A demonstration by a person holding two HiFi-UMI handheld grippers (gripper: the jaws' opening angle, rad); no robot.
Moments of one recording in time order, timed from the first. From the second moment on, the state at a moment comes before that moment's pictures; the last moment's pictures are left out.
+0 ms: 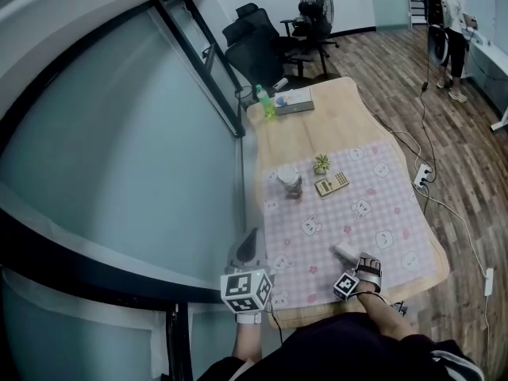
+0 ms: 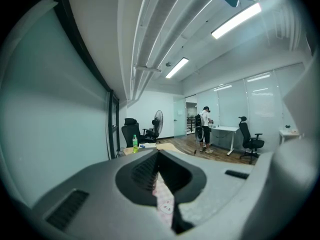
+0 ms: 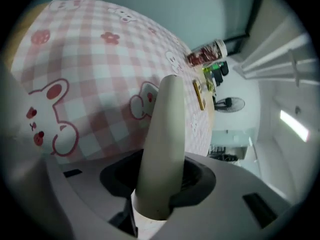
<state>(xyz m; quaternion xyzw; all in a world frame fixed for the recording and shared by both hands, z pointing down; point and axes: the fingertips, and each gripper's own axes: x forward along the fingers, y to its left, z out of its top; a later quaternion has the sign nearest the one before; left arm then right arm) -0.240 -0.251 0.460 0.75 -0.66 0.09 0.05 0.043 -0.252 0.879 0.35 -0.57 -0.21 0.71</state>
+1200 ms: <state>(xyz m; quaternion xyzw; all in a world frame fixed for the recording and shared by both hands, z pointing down) -0.224 -0.254 0.463 0.77 -0.63 0.07 0.06 -0.007 -0.236 0.866 0.31 -0.62 -0.28 0.66</state>
